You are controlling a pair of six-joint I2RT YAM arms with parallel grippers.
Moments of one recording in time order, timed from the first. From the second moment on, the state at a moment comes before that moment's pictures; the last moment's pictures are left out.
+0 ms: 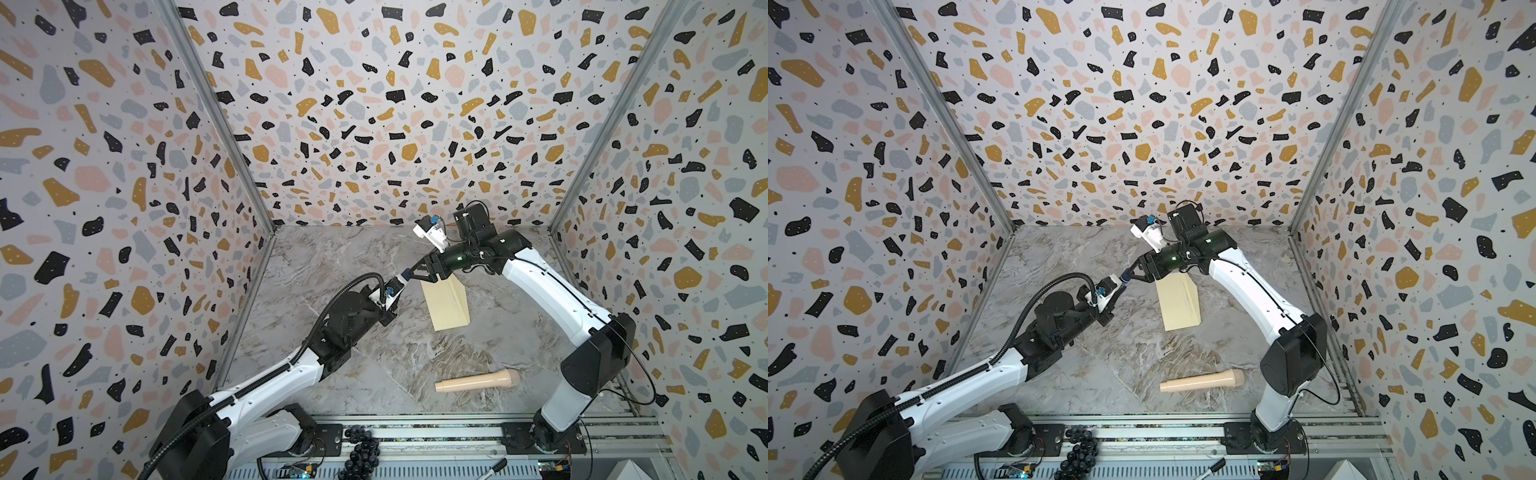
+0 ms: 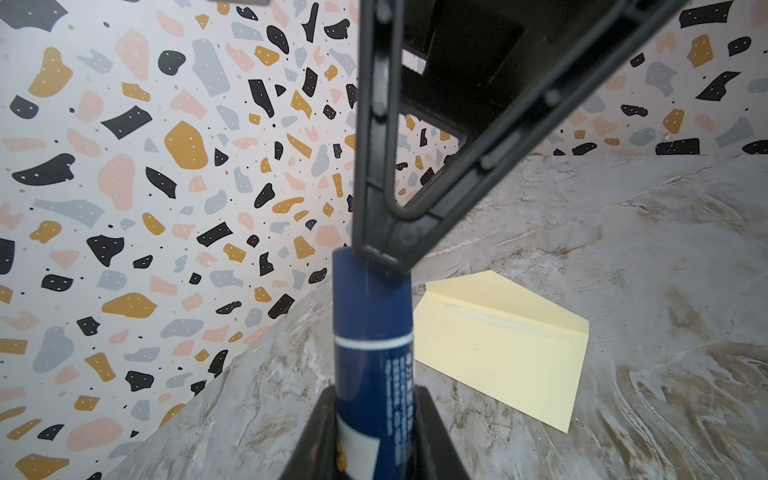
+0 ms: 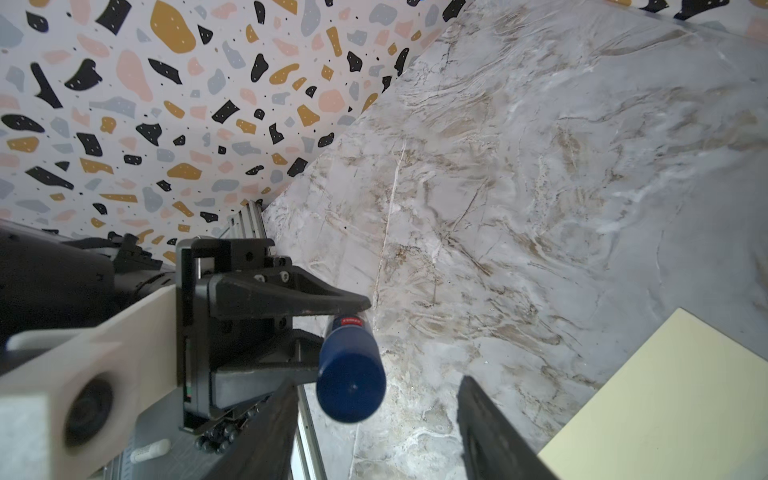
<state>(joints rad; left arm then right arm) -0.69 1.10 0.61 0.36 -0.02 0.38 0.59 1.71 1.75 -0.83 -0.73 -0.01</state>
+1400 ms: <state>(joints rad) -0.68 1.19 0.67 0.41 0.20 0.33 0.52 1.65 1.72 -0.91 -0.79 -0.21</state>
